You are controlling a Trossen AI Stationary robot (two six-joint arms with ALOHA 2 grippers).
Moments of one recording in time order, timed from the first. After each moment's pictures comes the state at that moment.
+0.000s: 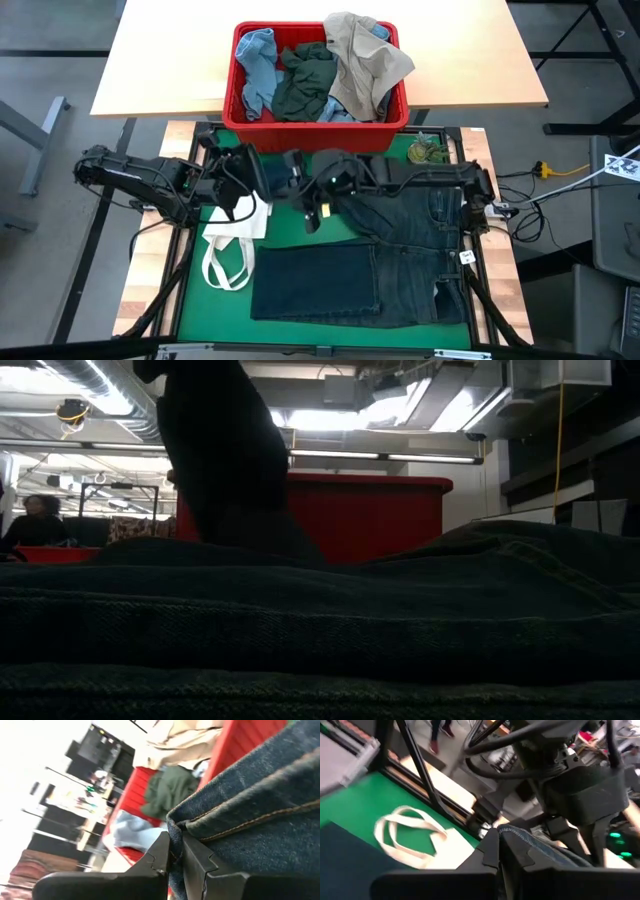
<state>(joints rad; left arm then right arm) -0.20 1.08 1.17 -1.06 -1.23 0.01 0.03 1.94 2.06 -0.44 -0.10 -0.57</state>
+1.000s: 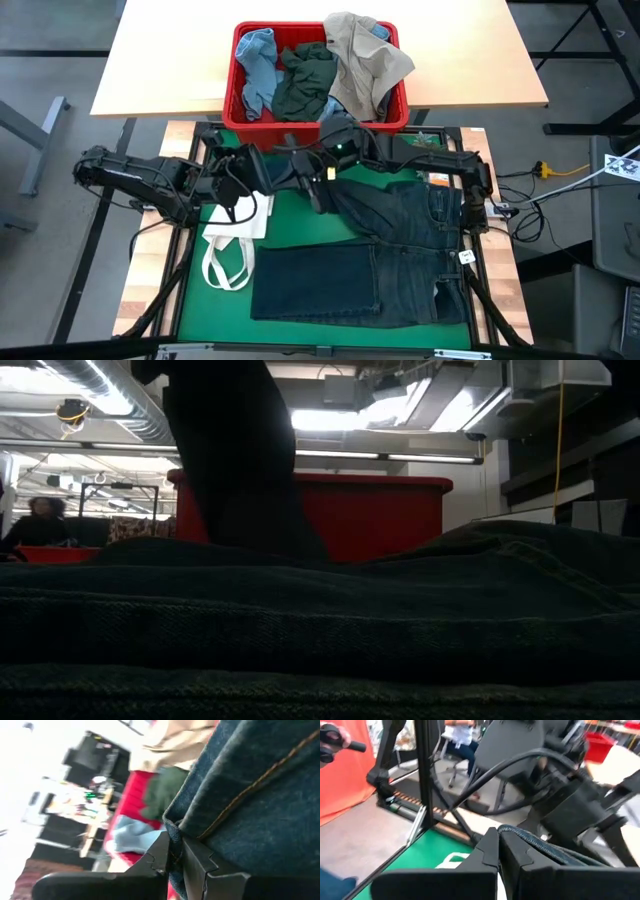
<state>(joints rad) -0.18 1.08 1.16 -1.02 -1.20 0.12 0.00 1.93 2.10 -0.35 -0.48 -0.22</state>
